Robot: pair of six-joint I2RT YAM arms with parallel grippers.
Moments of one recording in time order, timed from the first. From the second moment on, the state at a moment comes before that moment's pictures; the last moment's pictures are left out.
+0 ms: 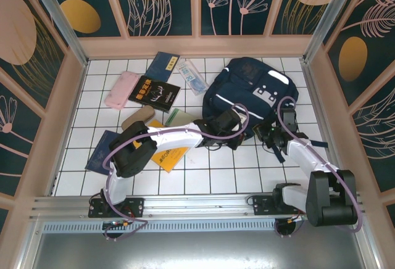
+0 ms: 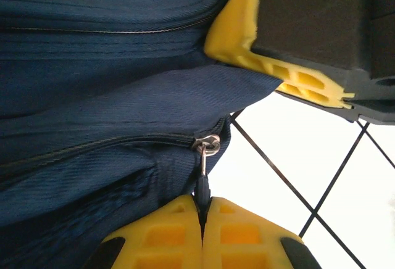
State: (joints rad) left arm -1.04 2.01 1.39 -0.18 0.12 -0.46; right arm 0.04 1.17 0.51 -0.24 -0.36 1.02
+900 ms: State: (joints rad) left arm -0.83 1.80 1.16 -0.15 0.19 -0.39; right arm -0.16 1.38 0.77 -0.39 -0.37 0.80
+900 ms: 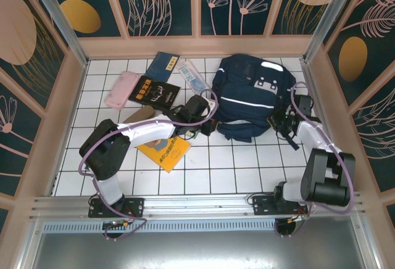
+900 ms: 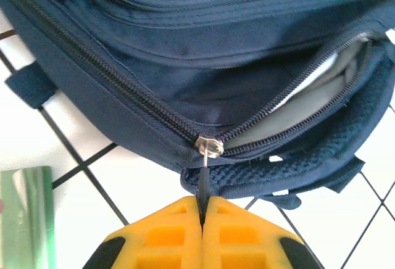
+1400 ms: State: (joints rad) left arm -1.00 1.97 1.35 -0.10 0.29 -0.51; right arm -0.20 1.56 1.08 -0.43 -0.18 0.71
